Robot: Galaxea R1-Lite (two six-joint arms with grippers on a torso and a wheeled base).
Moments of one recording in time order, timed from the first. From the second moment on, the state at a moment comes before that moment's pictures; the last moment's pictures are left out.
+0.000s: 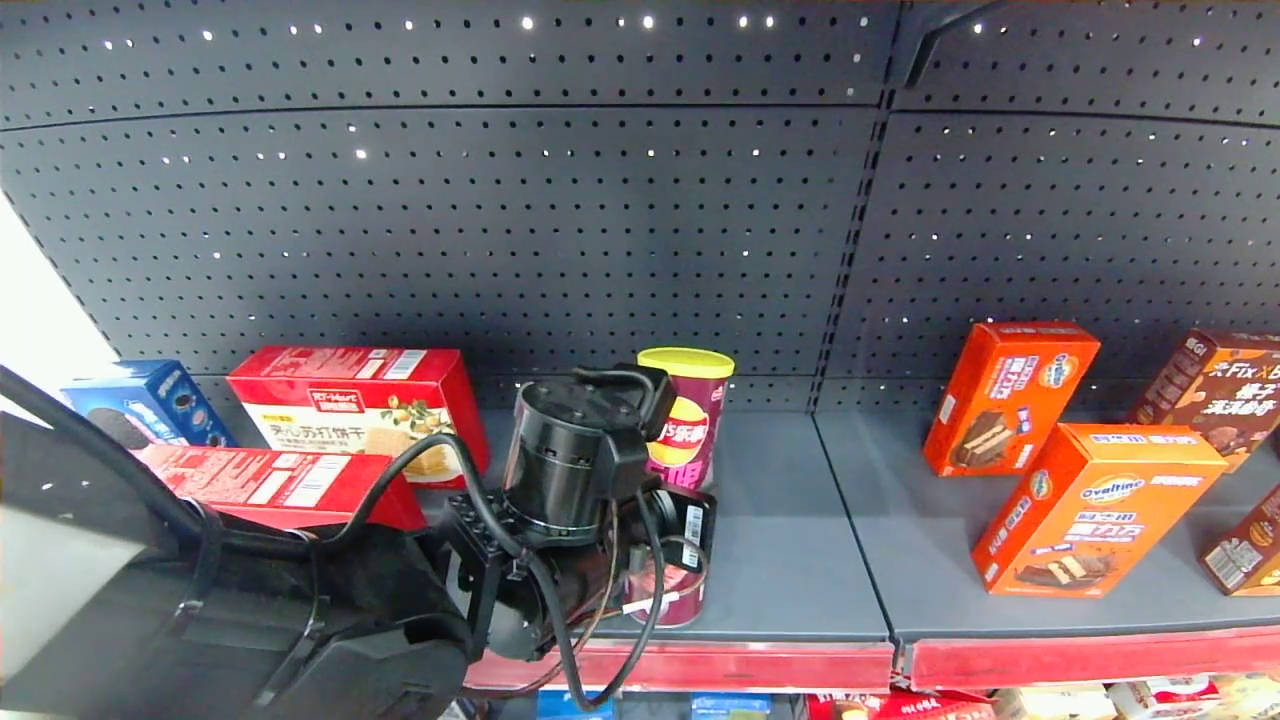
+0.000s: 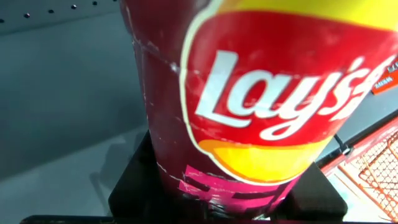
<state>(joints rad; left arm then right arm) -0.80 1.89 -0.90 -0.63 0.23 -0.25 -0.67 0.00 -0.46 0.38 0.20 -0.36</state>
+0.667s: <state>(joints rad) -0.81 1.89 -0.92 -0.75 0.32 -0.20 -0.67 0.00 -0.45 0.38 0.20 -0.36</state>
